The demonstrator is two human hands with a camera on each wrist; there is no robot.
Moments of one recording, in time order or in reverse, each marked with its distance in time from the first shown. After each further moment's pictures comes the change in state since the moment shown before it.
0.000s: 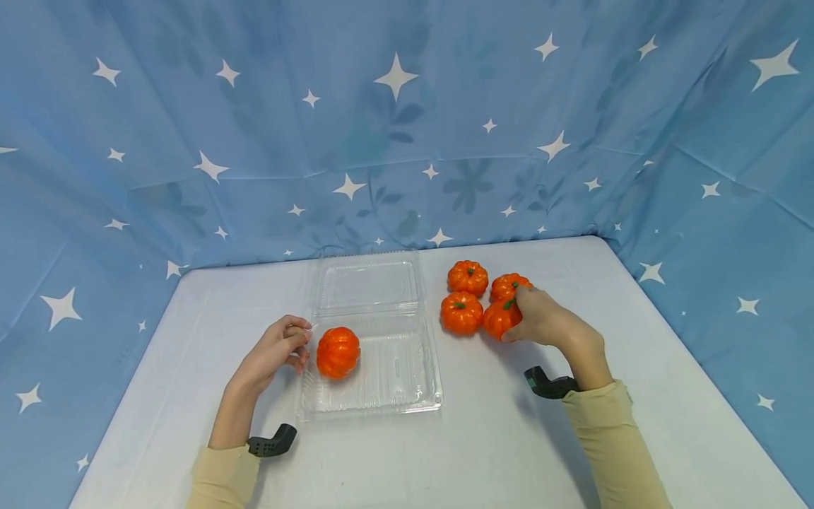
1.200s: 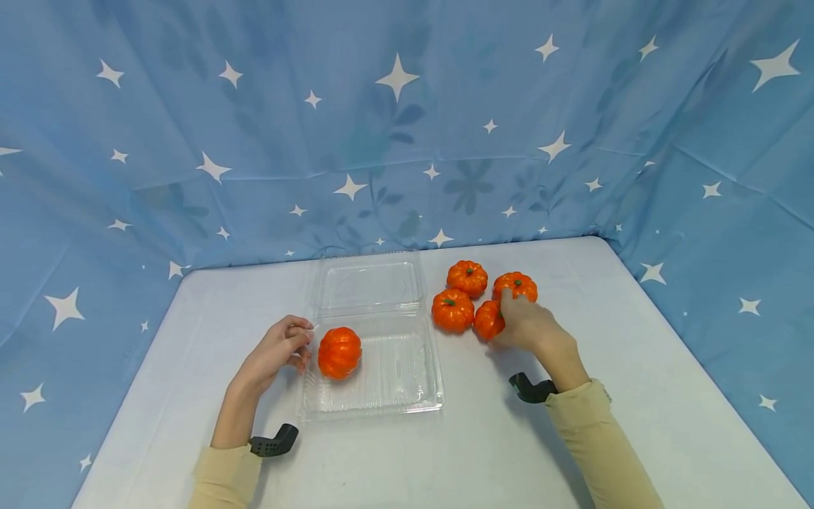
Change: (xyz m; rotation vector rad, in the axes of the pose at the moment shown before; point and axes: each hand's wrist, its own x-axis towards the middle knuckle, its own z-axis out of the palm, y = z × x) left_hand 0.000 -0.001 0.000 -0.014 -0.001 0.006; right_hand 0.013 -0.016 0.025 -0.090 0.013 0.116
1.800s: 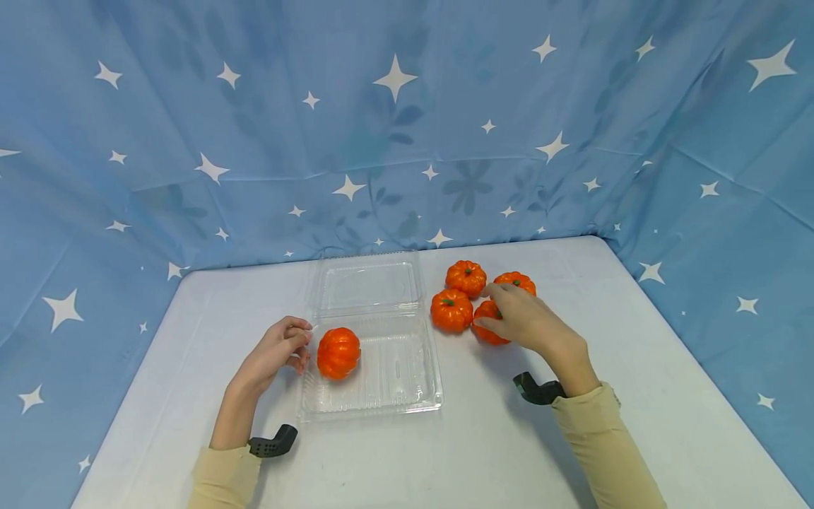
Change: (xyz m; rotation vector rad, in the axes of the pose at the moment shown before) left_hand 0.001 -0.002 0.001 0.009 0.003 -0.005; right_hand -0.015 -0.005 -0.010 0.039 0.232 -0.289
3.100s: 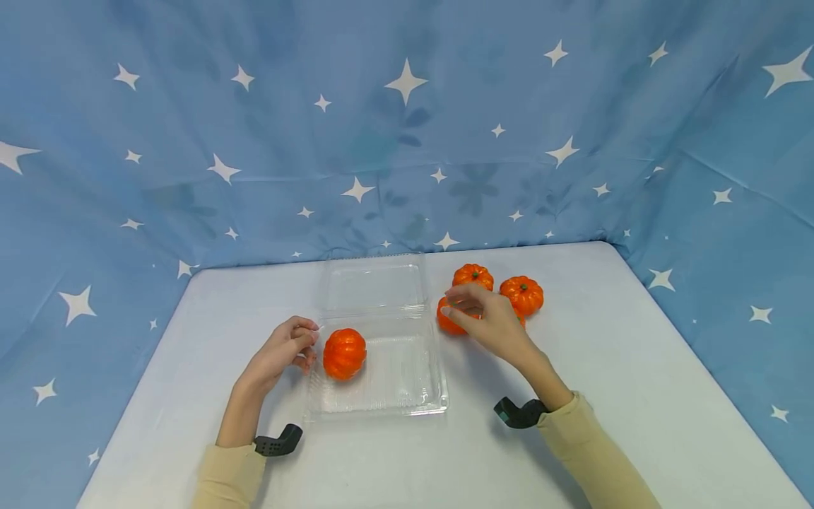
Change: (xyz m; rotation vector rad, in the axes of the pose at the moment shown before) left_hand -0.001 0.001 -0.002 0.005 0.018 0.008; right_hand 0.017 -0.040 0.034 0.585 0.229 -0.098
